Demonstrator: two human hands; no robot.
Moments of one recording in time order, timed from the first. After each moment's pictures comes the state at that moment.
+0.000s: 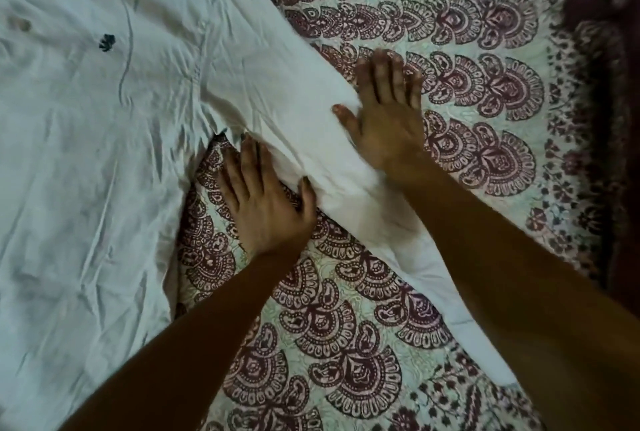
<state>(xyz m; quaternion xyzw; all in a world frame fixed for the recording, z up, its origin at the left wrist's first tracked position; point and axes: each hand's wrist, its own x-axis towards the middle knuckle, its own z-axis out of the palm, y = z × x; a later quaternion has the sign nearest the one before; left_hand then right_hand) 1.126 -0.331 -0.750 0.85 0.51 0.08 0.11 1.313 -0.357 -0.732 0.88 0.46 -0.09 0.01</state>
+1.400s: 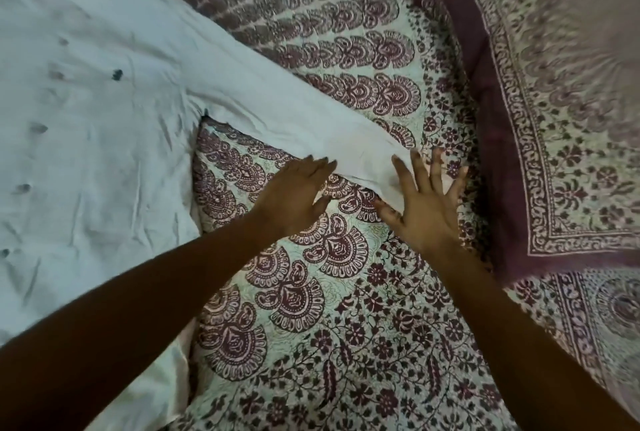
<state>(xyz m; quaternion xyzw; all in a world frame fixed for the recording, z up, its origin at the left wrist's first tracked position) 1.073 -0.395 -0.648 0.98 0.00 -0.09 0.20 1.163 -0.607 -0.651 0.94 0.31 -0.11 0.04</state>
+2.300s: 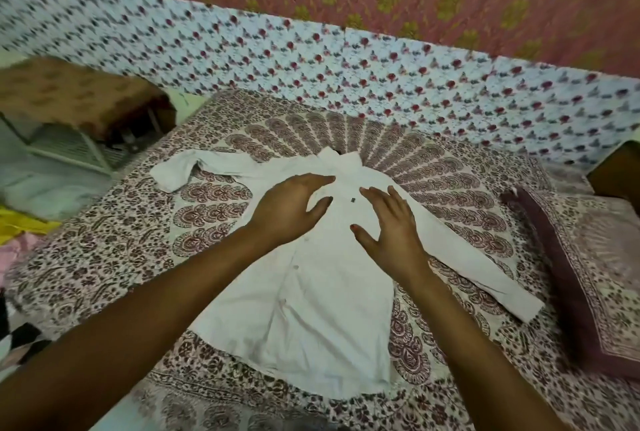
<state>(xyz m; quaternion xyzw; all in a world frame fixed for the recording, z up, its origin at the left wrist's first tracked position) 0.692 -0.171 -0.307 0.94 0.18 0.19 0.21 0.819 -0.329 -0.346 0.82 0.49 0.02 -0.31</state>
